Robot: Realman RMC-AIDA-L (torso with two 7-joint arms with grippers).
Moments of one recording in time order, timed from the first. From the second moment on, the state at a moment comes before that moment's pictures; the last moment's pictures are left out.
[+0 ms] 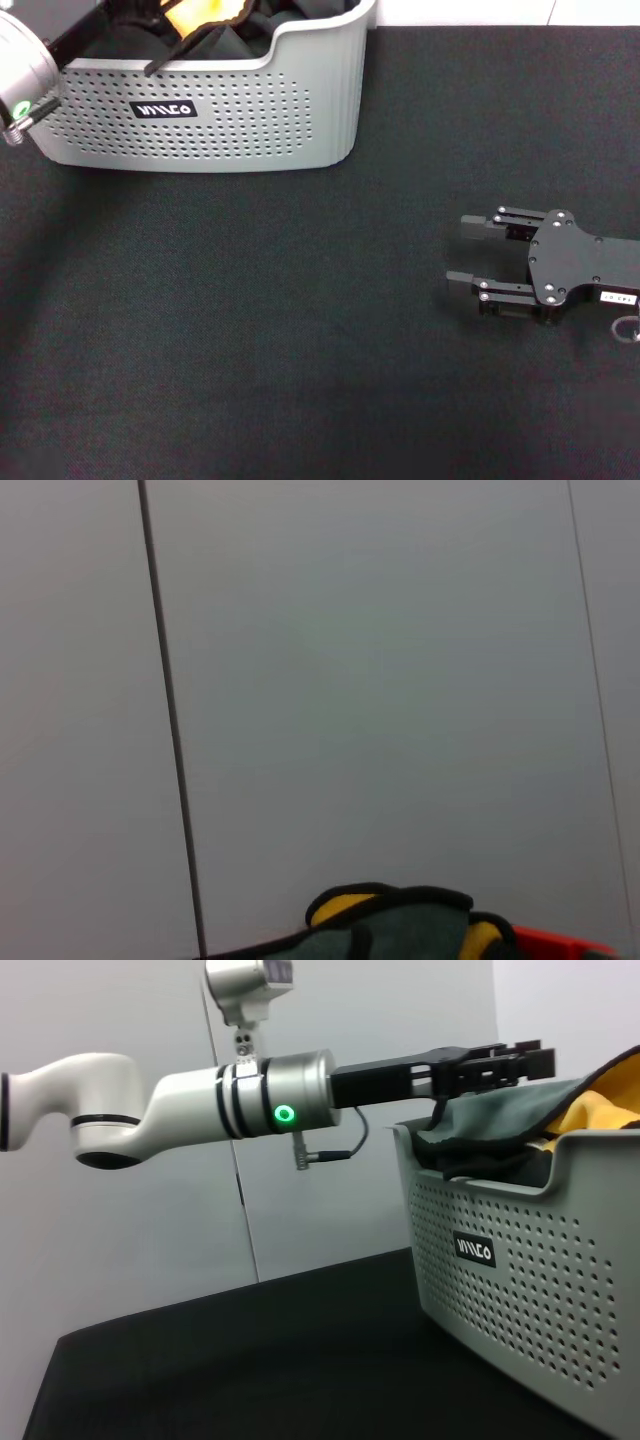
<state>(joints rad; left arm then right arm) -0.23 -2.10 1.30 1.11 1.09 0.75 -1.11 0.44 1.99 -1.27 -0.57 1.73 1.51 -2.03</state>
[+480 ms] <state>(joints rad) -0.22 -2.10 1.39 1.18 1.18 0.55 -1.14 0.44 2.00 -1.27 -0.57 1.71 1.49 -2.03</state>
